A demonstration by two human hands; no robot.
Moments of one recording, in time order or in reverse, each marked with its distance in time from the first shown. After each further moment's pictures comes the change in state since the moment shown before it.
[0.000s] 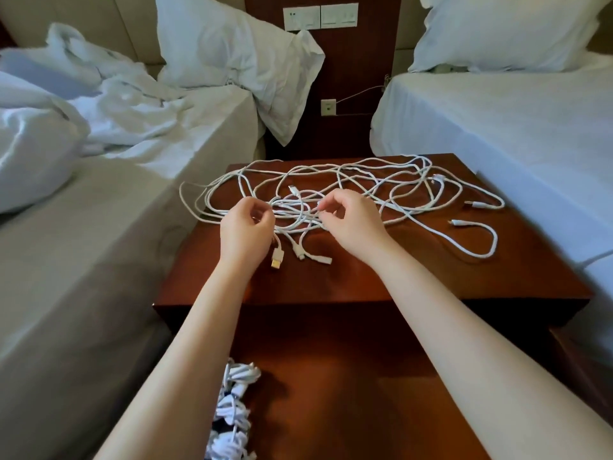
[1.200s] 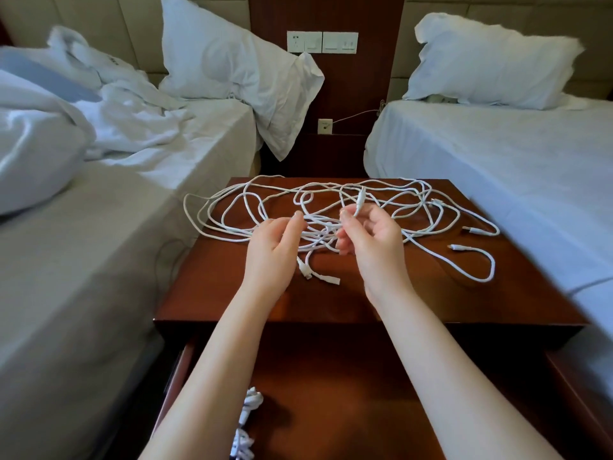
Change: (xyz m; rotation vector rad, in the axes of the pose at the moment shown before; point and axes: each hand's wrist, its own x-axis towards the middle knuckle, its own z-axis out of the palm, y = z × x) left_hand -0.030 0.027 -0.003 -0.212 -0.137 0.114; right_hand -0.032 -0.035 -0.005 0.651 0.265 0.197
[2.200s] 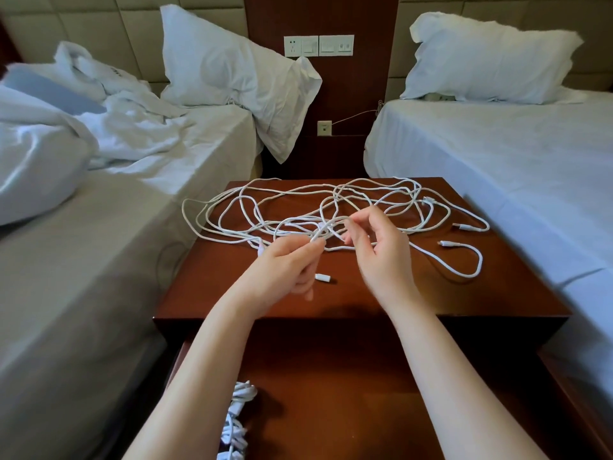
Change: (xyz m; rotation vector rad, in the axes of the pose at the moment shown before) left_hand -0.020 0.024 -0.008 -0.282 -0.589 -0.102; right_hand -0.002 0.009 -0.033 -0.387 -0.033 -0.444
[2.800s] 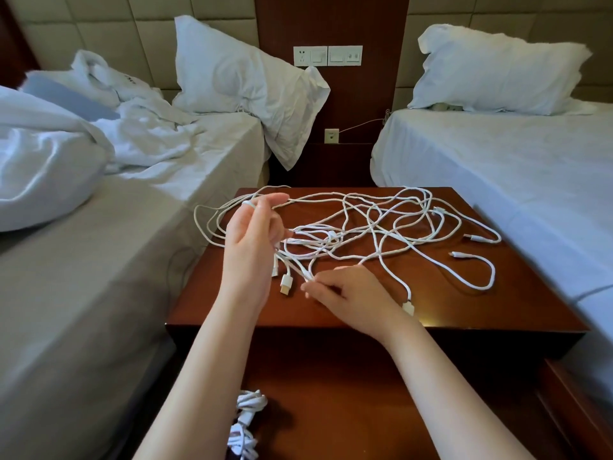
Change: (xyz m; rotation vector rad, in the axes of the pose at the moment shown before) left_hand 0.009 0.005 -0.021 -0.236 0.656 0.340; right_hand -0.014 -0.004 0.023 -0.210 -0.640 -0.057
